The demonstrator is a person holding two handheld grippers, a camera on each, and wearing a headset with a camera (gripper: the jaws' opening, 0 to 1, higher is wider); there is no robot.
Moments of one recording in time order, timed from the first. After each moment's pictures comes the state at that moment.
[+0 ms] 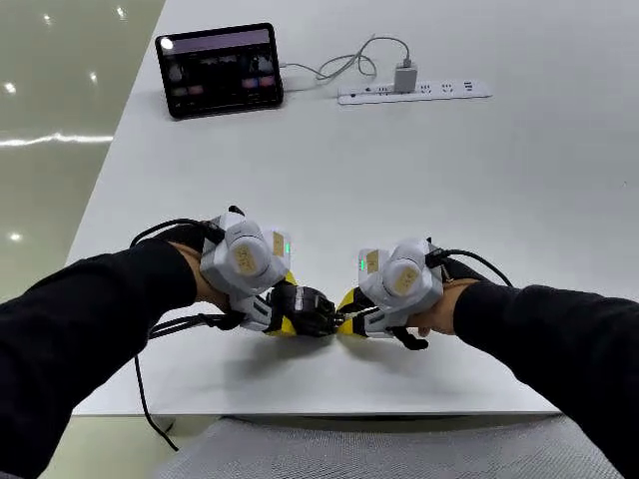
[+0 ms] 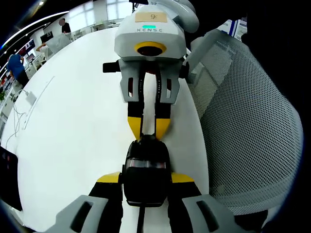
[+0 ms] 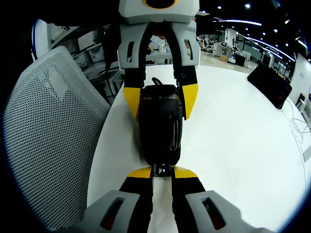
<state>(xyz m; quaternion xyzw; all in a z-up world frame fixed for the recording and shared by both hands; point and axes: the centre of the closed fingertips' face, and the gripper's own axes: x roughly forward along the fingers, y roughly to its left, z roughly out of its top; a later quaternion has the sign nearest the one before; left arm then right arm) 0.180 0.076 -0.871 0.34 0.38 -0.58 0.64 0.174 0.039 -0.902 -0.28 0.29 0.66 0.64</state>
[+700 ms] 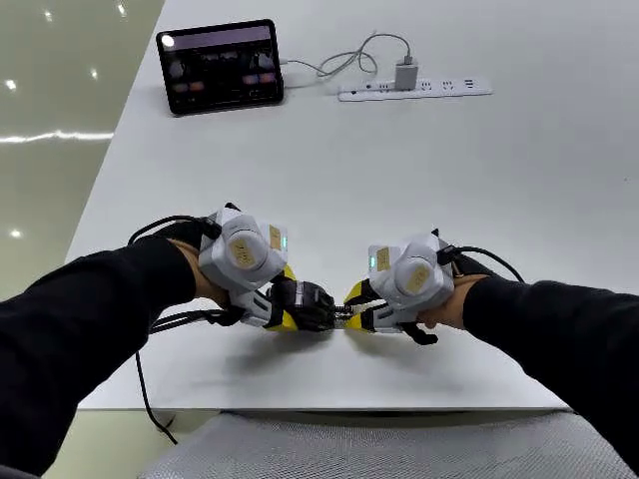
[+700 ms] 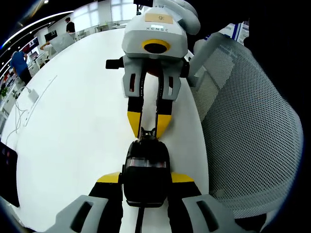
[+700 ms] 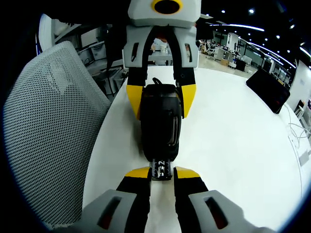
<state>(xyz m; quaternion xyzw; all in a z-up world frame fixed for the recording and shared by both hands) 0.181 0.075 -0.872 0.32 0.38 -0.57 0.65 0.178 0.035 -0.899 -0.29 0.26 0.66 0.64</state>
